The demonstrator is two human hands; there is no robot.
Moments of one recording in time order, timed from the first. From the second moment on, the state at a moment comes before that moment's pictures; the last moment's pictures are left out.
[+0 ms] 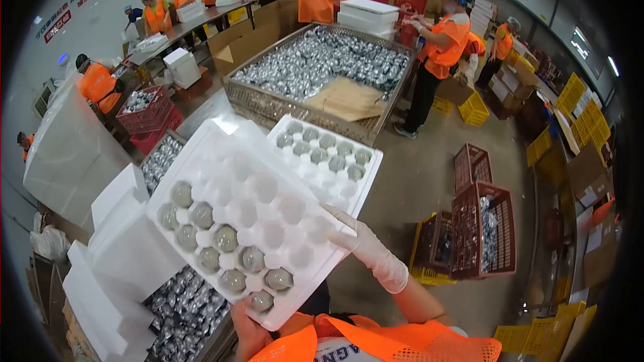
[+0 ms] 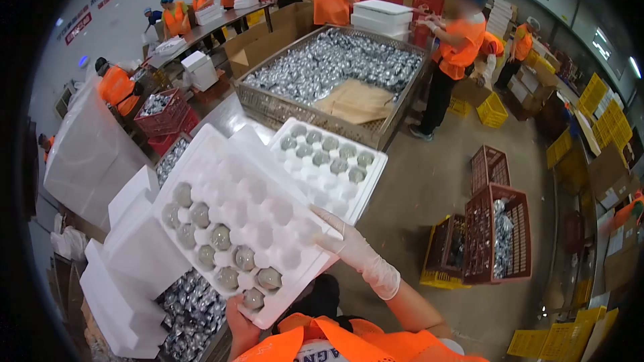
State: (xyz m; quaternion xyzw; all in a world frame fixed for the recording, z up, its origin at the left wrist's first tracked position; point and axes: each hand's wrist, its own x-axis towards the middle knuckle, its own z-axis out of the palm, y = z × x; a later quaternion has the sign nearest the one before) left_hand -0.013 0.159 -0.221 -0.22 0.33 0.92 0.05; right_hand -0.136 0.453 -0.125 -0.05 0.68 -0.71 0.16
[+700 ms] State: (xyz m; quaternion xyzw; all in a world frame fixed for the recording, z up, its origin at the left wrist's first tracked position) left_hand -0.249 0.316 -0.190 -0.24 0.33 0.89 0.19; right_hand -0.304 0.584 -0.172 0.10 0.72 -0.69 0.02
